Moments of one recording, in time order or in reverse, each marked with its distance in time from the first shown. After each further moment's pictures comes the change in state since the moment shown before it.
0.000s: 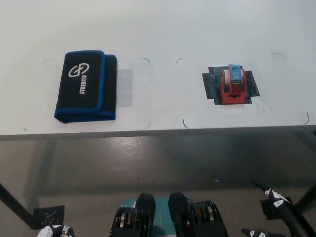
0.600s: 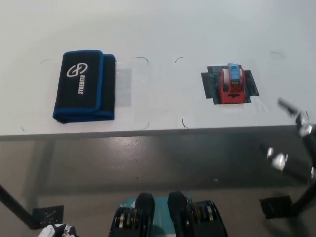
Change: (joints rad) left_arm -0.007 -0.002 -0.005 0.005 -0.001 -0.004 -0.005; right_arm -0.304 0.009 -0.164 -0.195 0.002 0.123 0.020
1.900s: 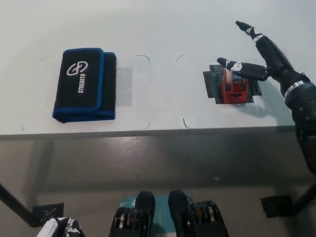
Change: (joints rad) left_arm -0.036 -0.007 0.000 0.000 0.002 0.000 -0.011; right_arm -0.589 0.070 0.099 0.645 -0.058 0.152 0.089
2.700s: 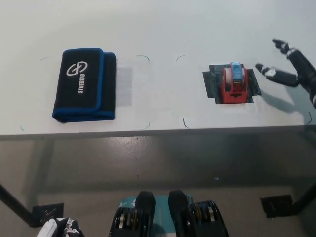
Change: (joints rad) left_arm 0.004 -0.007 0.007 -0.001 0.000 -0.001 0.000; right_arm -0.006 -0.084 -0.059 0.298 0.044 -0.046 -0.007
